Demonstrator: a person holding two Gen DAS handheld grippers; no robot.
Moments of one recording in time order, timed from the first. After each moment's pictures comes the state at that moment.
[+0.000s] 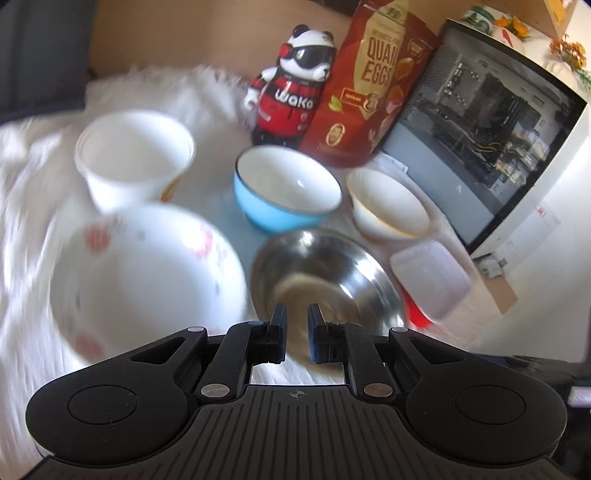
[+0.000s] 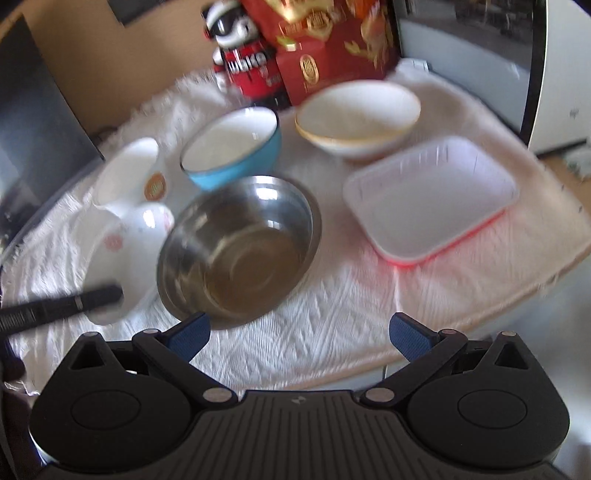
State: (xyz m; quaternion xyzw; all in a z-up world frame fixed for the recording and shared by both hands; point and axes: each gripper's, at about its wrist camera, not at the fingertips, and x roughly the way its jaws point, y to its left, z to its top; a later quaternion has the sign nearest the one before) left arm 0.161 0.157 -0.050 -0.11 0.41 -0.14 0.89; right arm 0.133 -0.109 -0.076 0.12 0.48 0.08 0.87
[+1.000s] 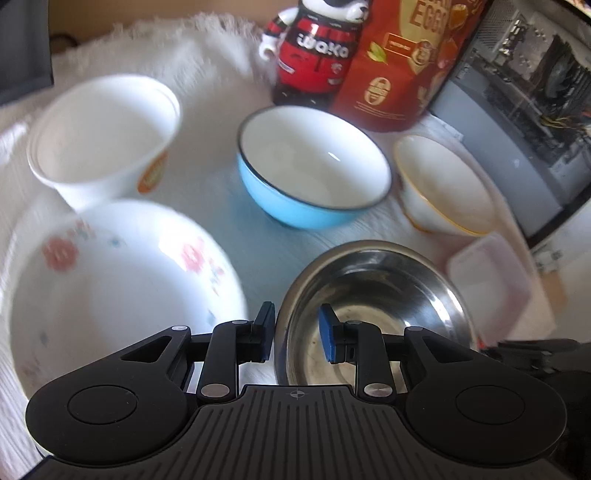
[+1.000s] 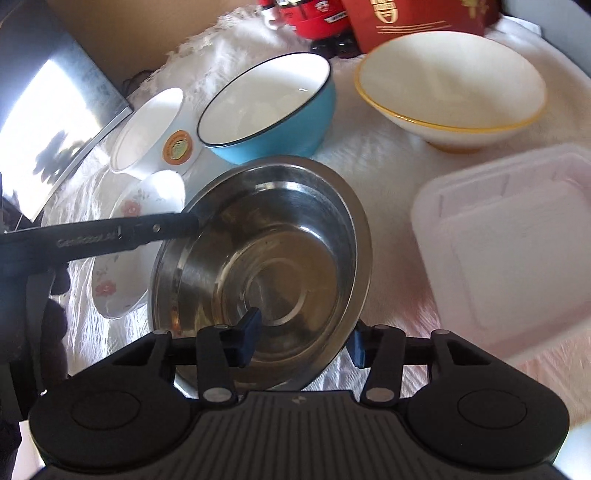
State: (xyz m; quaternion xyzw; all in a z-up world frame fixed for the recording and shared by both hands) left arm 0.229 0.122 -0.089 -0.10 0.50 -0.10 0.86; right arm 0.232 -0.111 -0.115 0.11 0.54 0.23 0.80
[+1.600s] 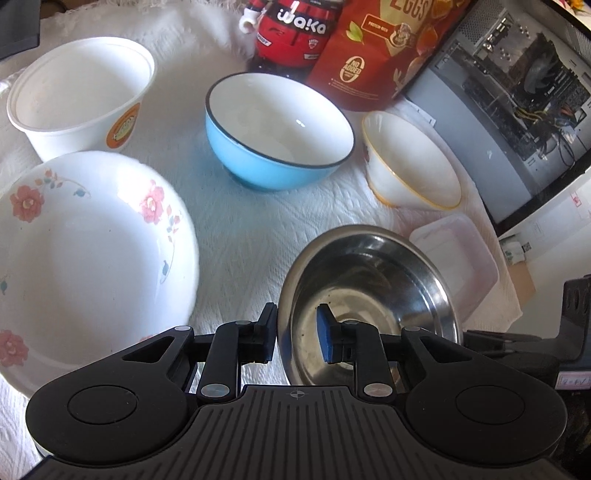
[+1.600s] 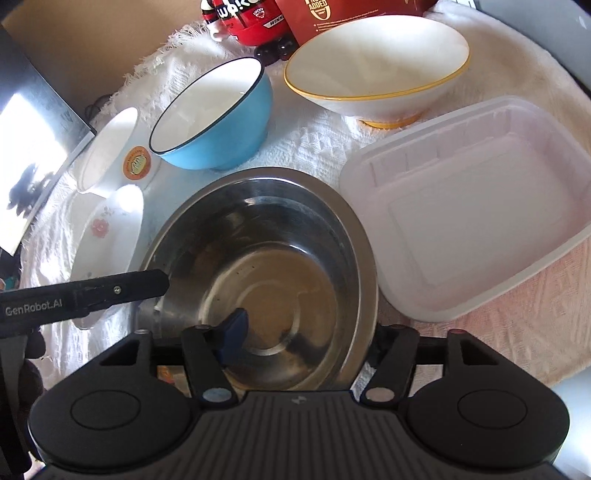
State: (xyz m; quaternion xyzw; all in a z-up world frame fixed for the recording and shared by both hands) left arm 0.214 0.114 -0.095 -0.14 0.51 -0.13 0.84; right arm 0.218 -0.143 -0.125 0.14 0.54 0.18 0.81
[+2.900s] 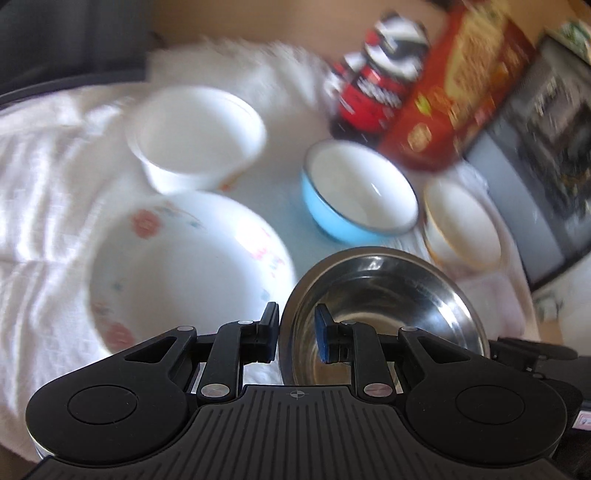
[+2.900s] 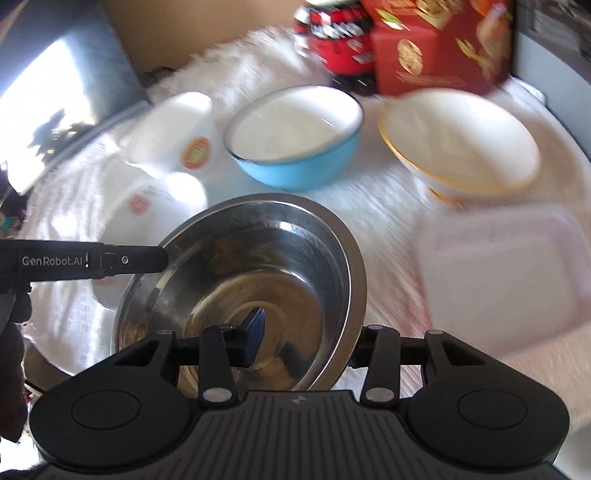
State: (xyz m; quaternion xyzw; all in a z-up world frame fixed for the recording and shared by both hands) left arm 0.181 0.164 -0.041 -0.16 0.47 0.01 0.87; right arm 0.215 -0.094 -0.076 0.03 0.49 0.24 0.84
